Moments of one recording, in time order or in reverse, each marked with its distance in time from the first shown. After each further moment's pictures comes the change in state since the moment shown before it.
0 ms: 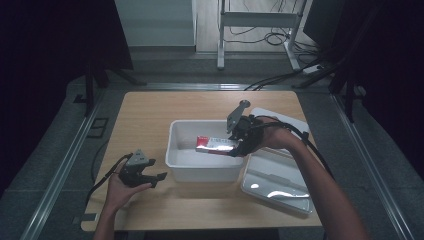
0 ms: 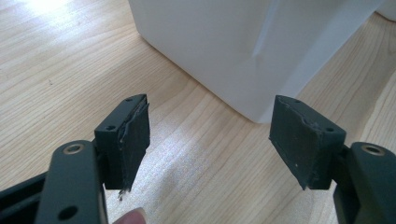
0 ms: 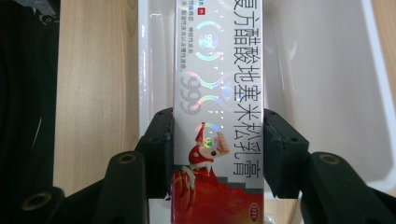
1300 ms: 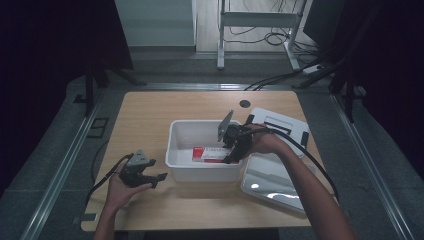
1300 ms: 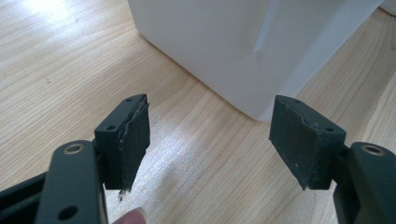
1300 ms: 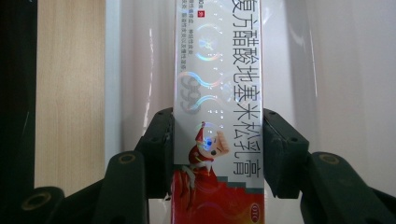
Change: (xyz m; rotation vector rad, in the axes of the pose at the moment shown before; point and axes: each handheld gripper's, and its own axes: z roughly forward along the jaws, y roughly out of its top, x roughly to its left) left arm 0.000 -0.001 0.002 0.008 0.003 0.006; right arm -0.007 -0.002 0.049 0.073 0.058 0.005
